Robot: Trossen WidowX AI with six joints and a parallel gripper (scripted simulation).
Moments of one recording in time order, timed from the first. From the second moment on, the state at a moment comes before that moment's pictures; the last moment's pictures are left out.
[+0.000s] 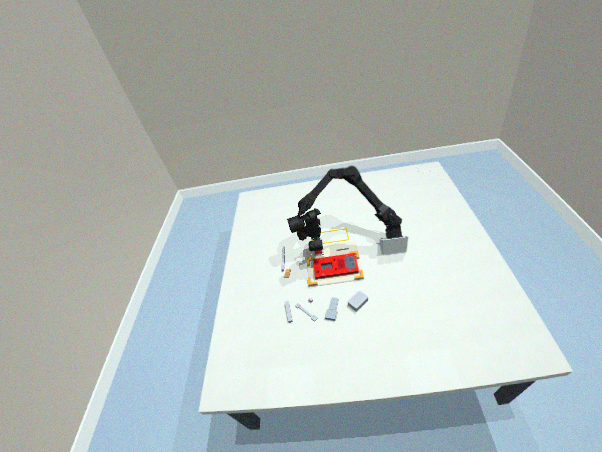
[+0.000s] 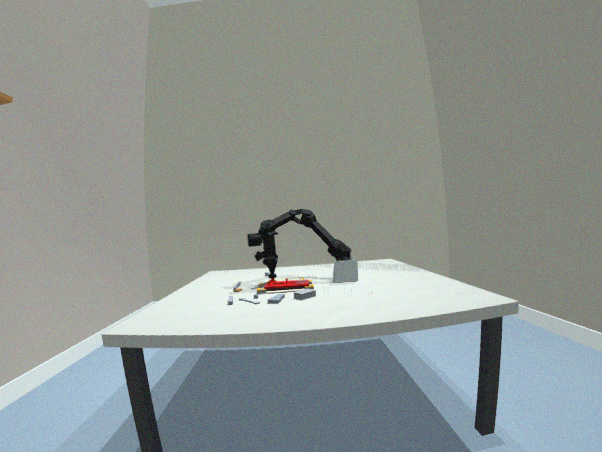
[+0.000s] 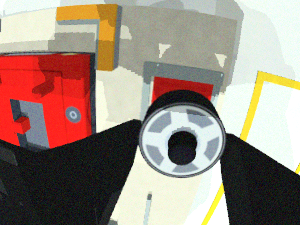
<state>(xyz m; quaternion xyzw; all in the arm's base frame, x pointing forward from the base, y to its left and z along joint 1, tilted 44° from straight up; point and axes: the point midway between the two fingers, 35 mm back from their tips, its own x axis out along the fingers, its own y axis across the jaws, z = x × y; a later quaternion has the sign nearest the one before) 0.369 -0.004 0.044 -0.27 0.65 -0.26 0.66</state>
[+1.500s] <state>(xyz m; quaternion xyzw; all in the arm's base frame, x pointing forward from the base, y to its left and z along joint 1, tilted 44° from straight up) 0.368 0.015 0.061 -0.28 0.64 -0.25 0.67</state>
